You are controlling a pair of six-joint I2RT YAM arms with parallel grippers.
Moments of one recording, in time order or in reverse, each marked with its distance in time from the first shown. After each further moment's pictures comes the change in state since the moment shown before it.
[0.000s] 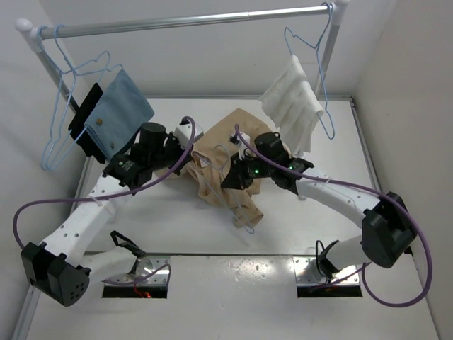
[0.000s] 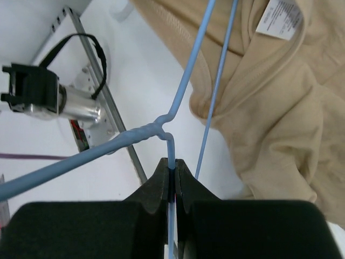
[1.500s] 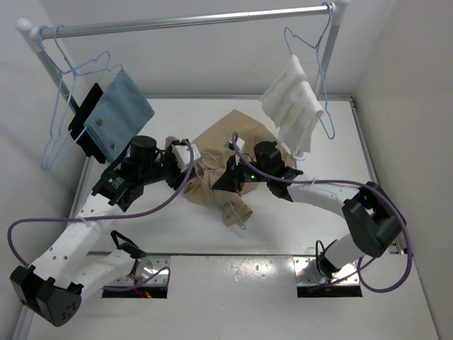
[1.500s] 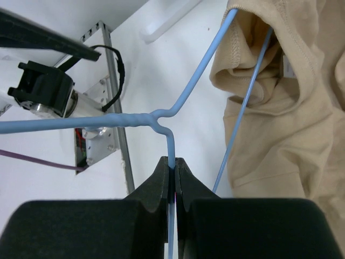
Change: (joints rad) left arm -0.008 -0.158 -0.108 -0.006 0.152 0.233; right arm 0.002 0.094 -0.154 0.463 -0.126 0.011
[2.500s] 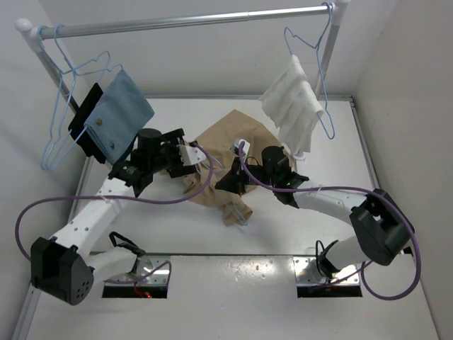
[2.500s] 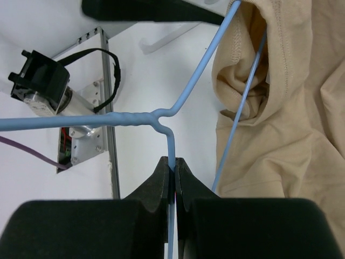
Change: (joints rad) left arm 0.081 0.147 -0.080 0.243 -0.133 0.423; right arm 0.002 -0.076 -0.098 0.135 0.011 -0.081
